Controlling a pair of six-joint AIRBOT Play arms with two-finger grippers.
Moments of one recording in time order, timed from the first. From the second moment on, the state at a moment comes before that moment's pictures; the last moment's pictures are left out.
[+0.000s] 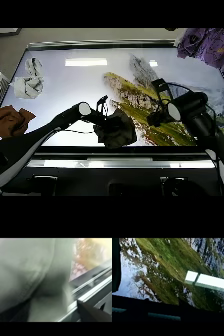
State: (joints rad) left arm -0.64 -1.60 1.21 0.73 -0.89 -1.71; right arm 0.44 -1.05 1.12 -1.81 1.41 1.73
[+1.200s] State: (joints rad) left arm 0.01 -1.41 1.21 0.85 -1.23 -1.62; right arm 0.09 -1.39 0.75 -0.68 0.91 1.31
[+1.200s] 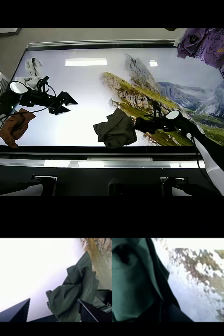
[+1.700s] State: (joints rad) left arm -0.12 -1.43 1.04 0.86 -1.10 -1.61; right arm 0.10 -1.35 0.74 -0.71 0.88 1.29
